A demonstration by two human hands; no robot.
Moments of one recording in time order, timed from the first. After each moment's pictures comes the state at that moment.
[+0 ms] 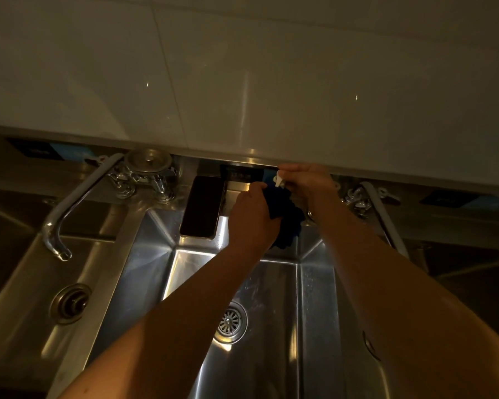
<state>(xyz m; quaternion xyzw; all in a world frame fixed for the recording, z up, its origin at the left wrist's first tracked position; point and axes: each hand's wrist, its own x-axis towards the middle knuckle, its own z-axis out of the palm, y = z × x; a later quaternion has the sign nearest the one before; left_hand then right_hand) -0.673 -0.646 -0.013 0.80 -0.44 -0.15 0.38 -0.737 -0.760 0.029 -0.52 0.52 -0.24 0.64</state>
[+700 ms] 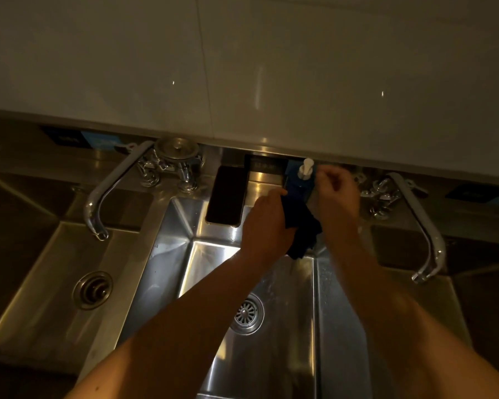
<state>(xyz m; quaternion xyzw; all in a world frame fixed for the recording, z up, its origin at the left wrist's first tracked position) -0.664 -0.607 -0.036 0.77 -0.50 -0.18 0.35 -0.752 -0.677 0.021 -0.58 0.52 -0.42 0.47</state>
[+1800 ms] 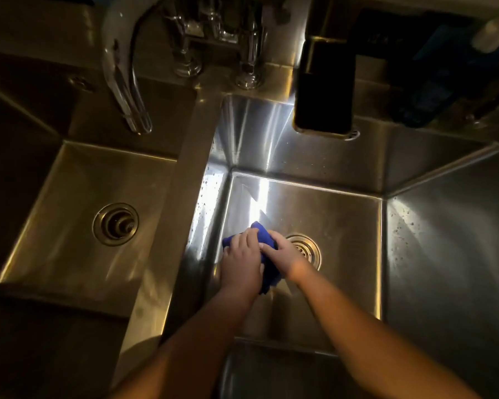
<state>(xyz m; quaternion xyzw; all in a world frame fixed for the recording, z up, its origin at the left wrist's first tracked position) -0.600 -0.411 -0.256 0.85 -0.45 -0.25 0.07 -0.673 -0.495 -0.258 -0.62 0.49 0.07 0.61</state>
